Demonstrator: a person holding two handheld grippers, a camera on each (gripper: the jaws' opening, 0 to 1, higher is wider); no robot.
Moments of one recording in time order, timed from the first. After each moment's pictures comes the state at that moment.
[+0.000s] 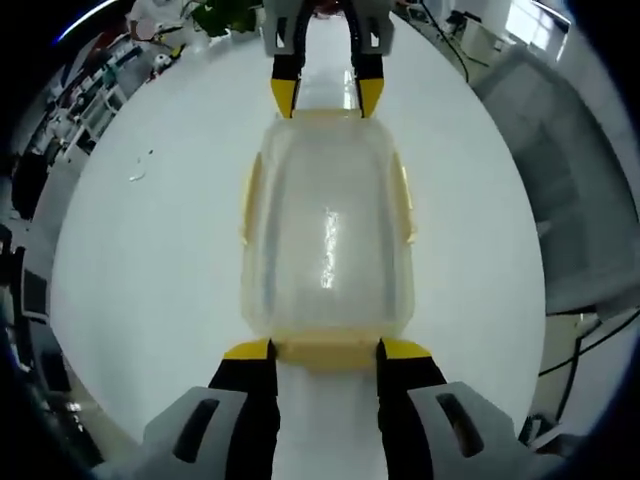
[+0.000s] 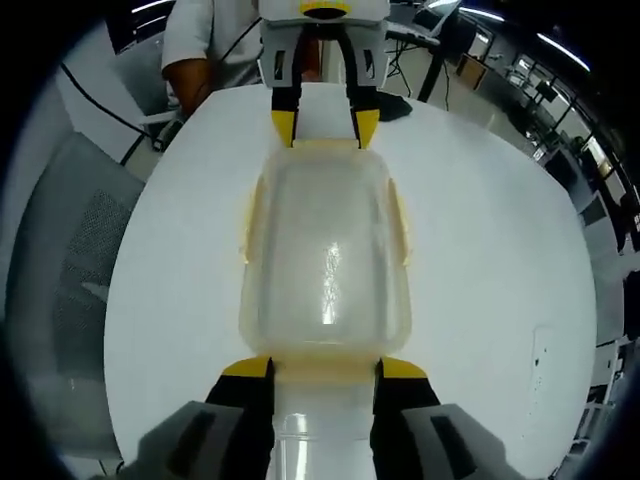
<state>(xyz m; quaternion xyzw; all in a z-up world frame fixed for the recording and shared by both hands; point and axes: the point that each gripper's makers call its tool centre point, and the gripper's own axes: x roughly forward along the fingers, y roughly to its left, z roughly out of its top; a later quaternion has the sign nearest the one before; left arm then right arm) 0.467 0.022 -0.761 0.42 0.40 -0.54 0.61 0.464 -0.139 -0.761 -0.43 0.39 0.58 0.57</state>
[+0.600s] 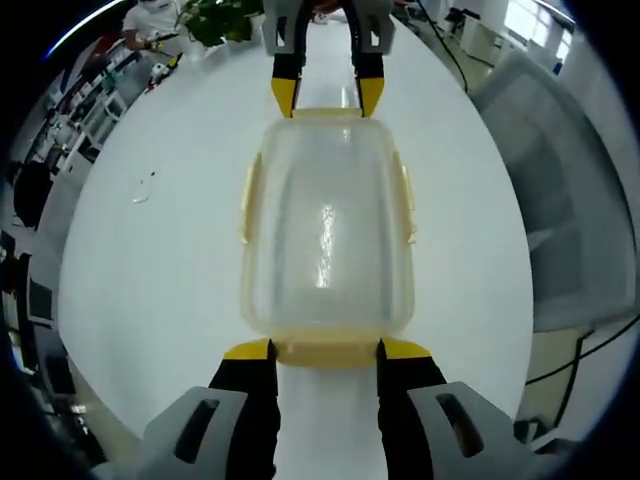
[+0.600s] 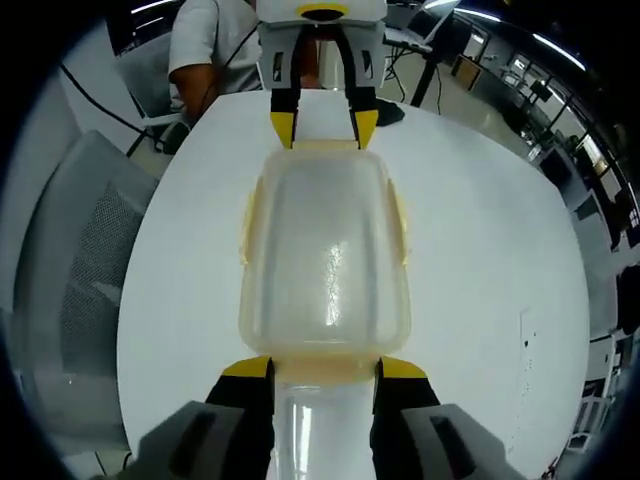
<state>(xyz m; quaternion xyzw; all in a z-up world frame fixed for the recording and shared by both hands) 0.460 -0.005 -0.736 0.42 0.40 -0.54 0.61 0.457 -0.166 -0.736 -0.43 0.39 0.57 0.58</state>
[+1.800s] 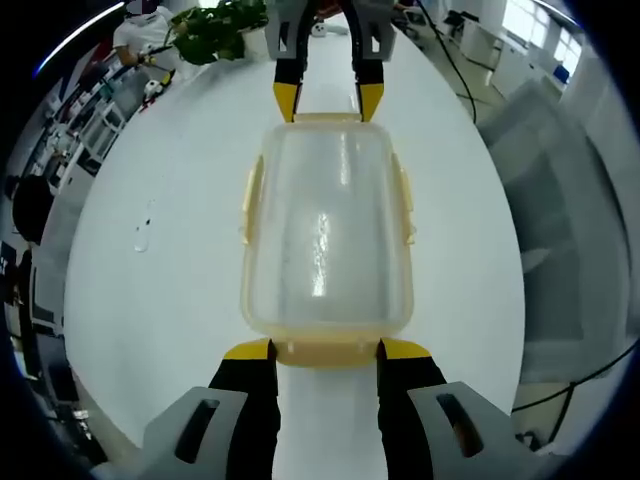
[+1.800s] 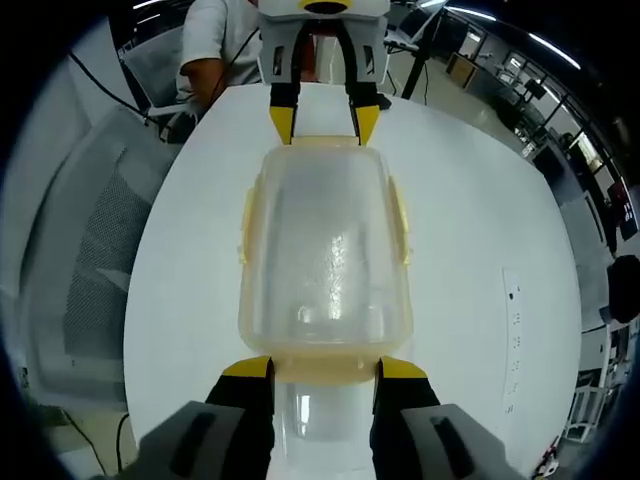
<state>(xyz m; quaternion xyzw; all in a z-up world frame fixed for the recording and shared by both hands) 0.459 -0.083 -0.716 0.42 0.38 -0.55 0.61 0.456 -0.245 -0.718 -0.44 0.39 0.56 0.58</state>
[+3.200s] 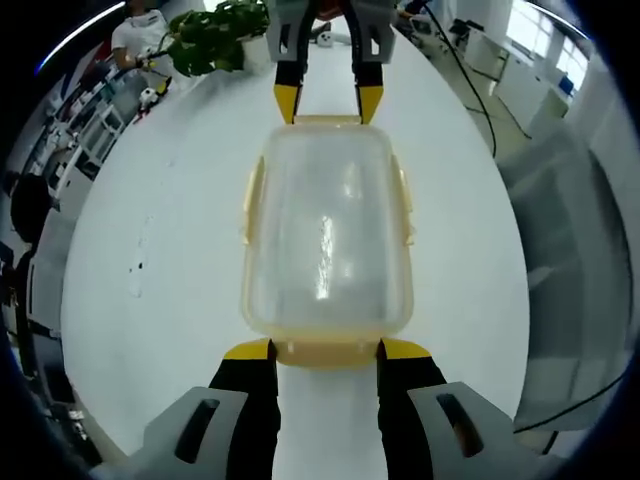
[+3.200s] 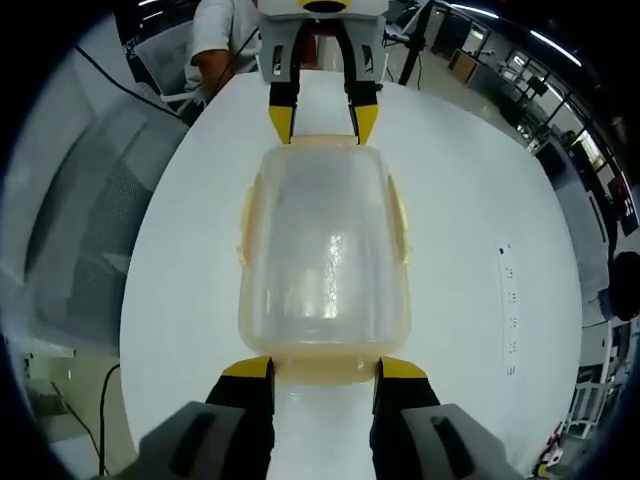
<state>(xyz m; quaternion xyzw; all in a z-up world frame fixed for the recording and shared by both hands) 0.472 -0.162 -0.714 0.41 0.38 -0.55 0.62 0.471 -0.325 -0.715 -0.45 0.39 0.56 0.57</state>
